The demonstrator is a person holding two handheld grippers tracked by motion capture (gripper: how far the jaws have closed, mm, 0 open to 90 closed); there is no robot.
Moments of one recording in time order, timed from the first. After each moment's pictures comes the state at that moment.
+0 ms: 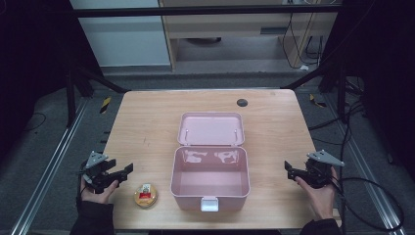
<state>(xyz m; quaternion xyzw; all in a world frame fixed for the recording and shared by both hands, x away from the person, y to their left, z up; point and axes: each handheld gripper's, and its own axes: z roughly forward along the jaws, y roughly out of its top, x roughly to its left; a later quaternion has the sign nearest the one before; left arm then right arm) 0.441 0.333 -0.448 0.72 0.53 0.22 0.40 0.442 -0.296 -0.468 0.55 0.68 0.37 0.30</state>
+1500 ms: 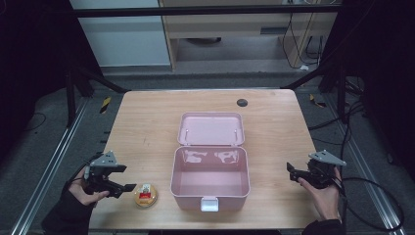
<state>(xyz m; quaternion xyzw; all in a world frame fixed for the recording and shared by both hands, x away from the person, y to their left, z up) 0.443 0.326 -0.416 0.90 0.29 0.08 0.32 0.441 -0.302 -0.467 0.55 0.69 0.36 0.30</state>
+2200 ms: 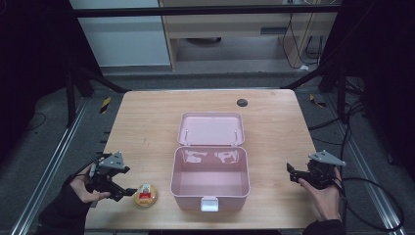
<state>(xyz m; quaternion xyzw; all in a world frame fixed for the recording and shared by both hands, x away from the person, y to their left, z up) 0.444 0.308 -0.400 0.94 0.22 0.06 0.26 0.440 -0.302 -0.468 0.54 0.70 0.36 0.30</state>
